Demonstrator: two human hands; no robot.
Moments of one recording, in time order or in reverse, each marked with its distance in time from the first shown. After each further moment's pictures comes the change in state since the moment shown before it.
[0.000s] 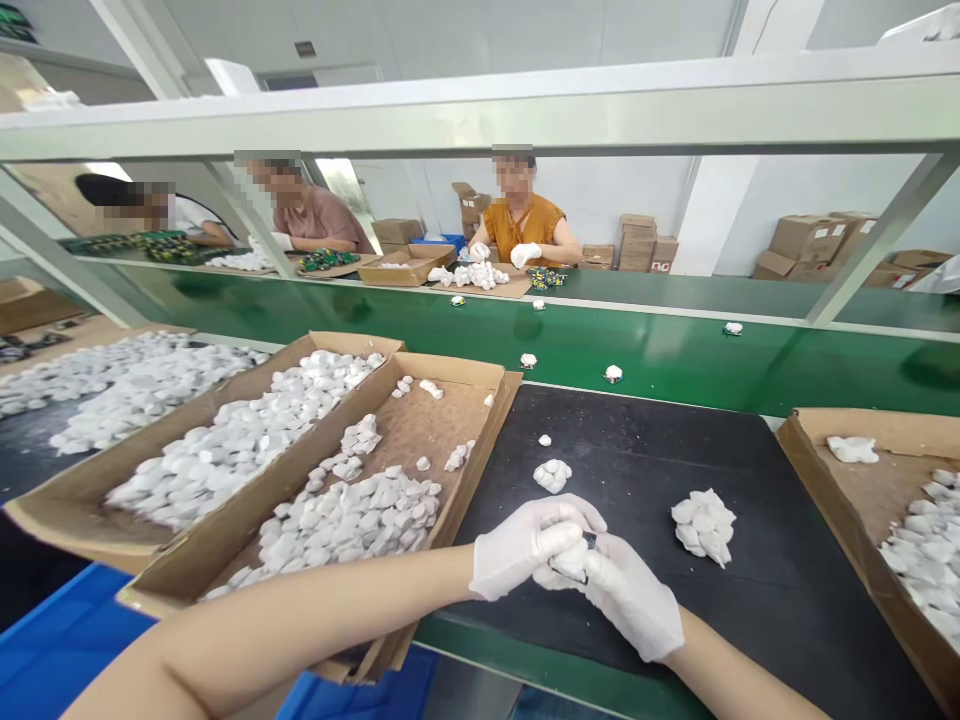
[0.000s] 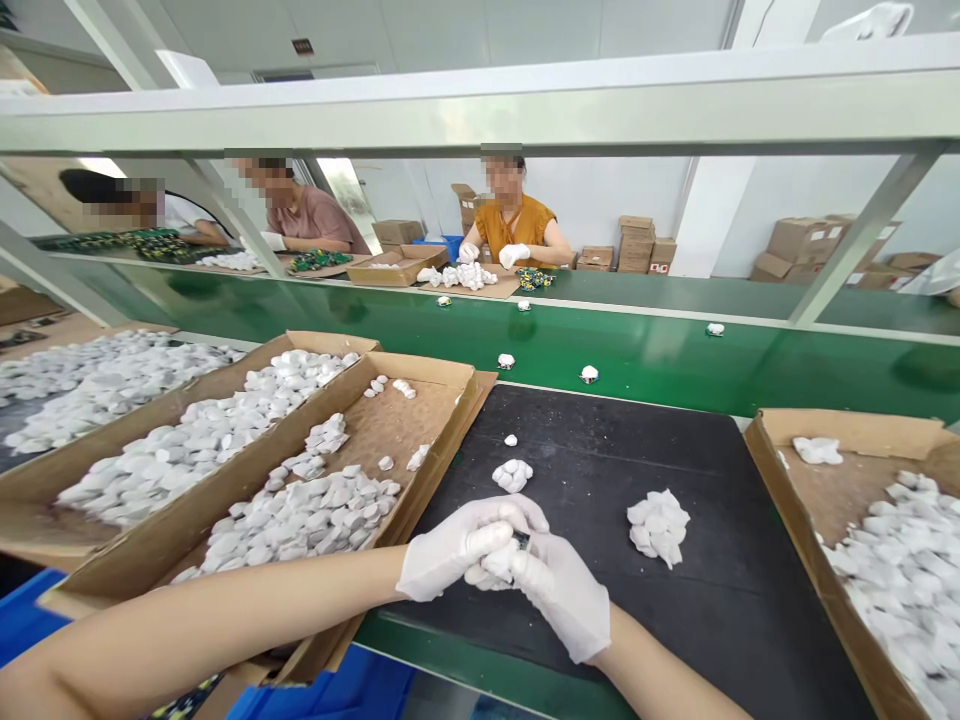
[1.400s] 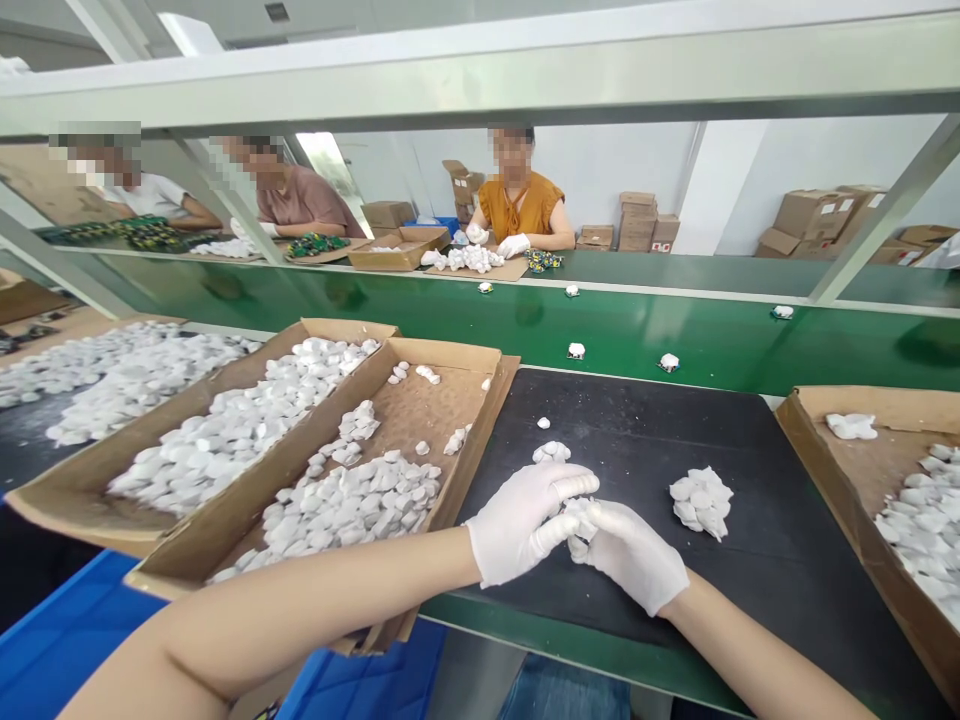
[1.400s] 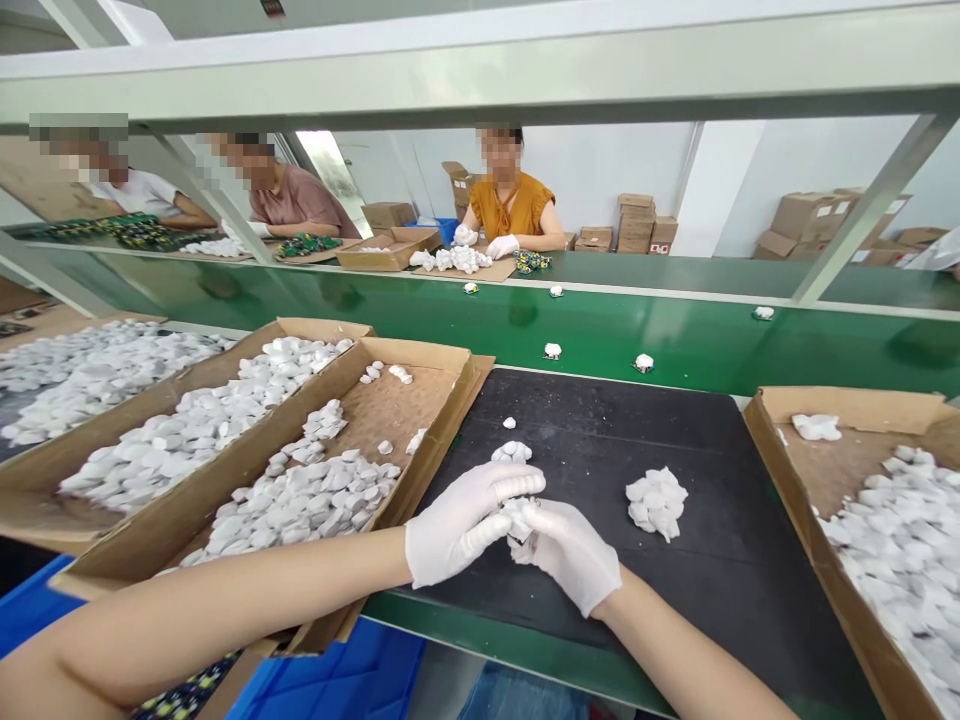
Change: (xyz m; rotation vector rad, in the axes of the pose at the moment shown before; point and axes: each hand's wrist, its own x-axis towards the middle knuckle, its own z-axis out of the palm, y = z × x) left_hand 0.001 -0.002 -0.012 0.904 0.014 0.495; right_hand 0.002 0.000 -0.010 0.380 0.092 0.119
